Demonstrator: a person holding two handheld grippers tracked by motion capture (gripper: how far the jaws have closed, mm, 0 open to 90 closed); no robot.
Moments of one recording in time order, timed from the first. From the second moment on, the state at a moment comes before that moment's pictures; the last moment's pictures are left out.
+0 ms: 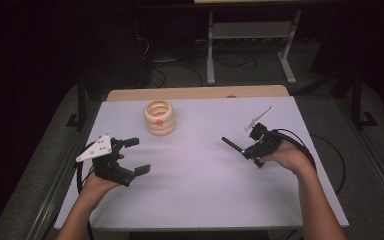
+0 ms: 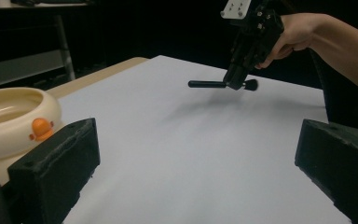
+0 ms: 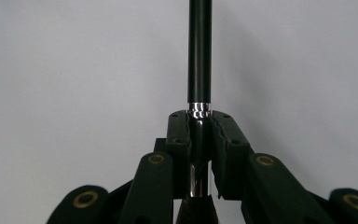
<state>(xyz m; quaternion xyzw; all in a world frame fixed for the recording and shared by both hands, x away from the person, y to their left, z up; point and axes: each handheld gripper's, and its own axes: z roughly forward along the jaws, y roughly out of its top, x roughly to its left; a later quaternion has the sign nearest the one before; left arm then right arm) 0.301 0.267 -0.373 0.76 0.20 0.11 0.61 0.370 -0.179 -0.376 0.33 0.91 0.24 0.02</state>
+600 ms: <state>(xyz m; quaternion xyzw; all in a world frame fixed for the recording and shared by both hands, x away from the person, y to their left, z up) 0.321 0.235 -0.365 0.80 0.15 0.08 0.58 0.358 -0.162 -0.365 0.26 0.93 0.25 0.00</state>
